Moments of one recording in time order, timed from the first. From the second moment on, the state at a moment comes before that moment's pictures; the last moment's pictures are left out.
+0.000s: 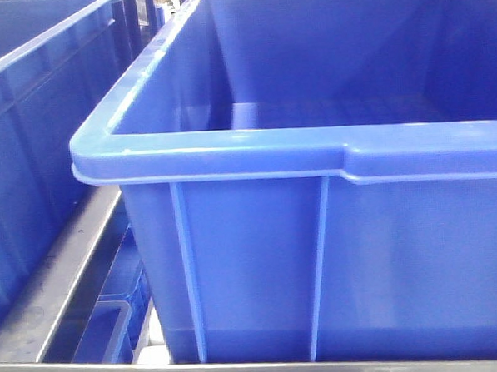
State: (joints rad) left arm -0.06 -0.01 0.01 -0.06 0.00 0.04; right arm 0.42 0.78 -0.73 -0.16 0.57 0.17
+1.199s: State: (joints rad) left arm -0.06 -0.01 0.01 -0.06 0.00 0.04; right arm 0.39 0.43 -0.48 -0.15 0.47 0.16
